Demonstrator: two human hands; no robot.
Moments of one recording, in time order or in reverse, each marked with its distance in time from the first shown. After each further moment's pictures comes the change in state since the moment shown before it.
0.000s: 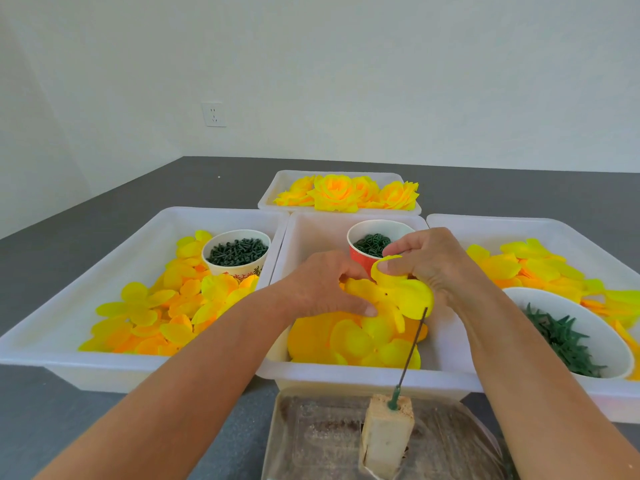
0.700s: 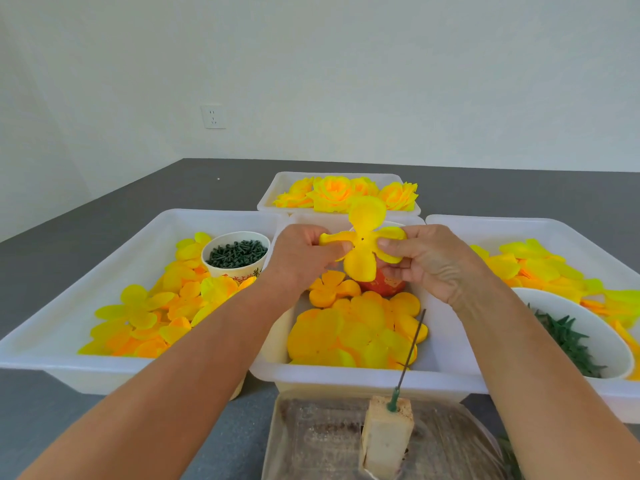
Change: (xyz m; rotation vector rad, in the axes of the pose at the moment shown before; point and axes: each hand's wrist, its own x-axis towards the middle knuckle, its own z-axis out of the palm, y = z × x) left_hand 0.002 -0.002 -0.011 -0.621 0.453 -0.147; right_hand -0.001 -0.005 -0.002 0.493 -0.245 0.036
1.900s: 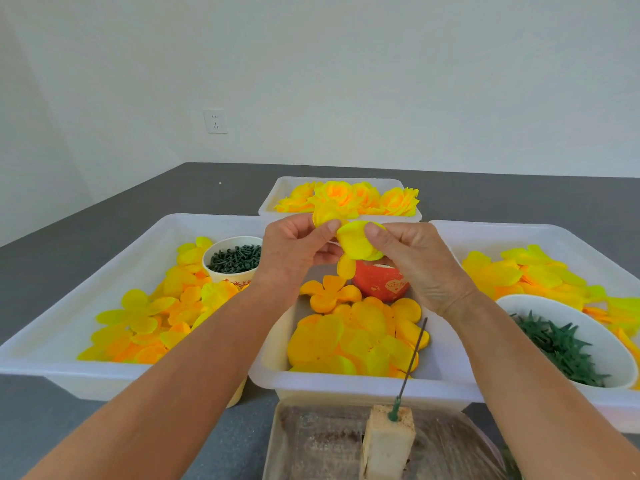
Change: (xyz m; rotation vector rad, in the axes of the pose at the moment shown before) left_hand 0.002 0.003 -0.005 -0.366 0.069 0.085; right_hand 0.003 0.009 0.014 -0.180 -0.073 -0.491
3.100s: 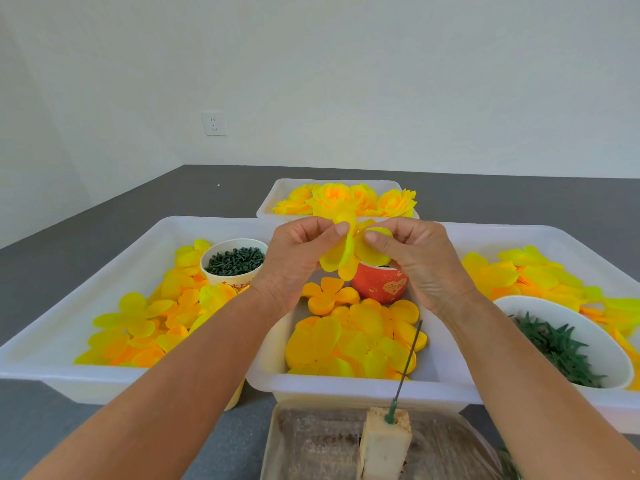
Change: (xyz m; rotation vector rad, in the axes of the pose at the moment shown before) left_hand -0.004 0.004 0.004 0.031 -0.094 0.030; right_hand 0.003 0.003 -0.004 0.099 0.133 0.024
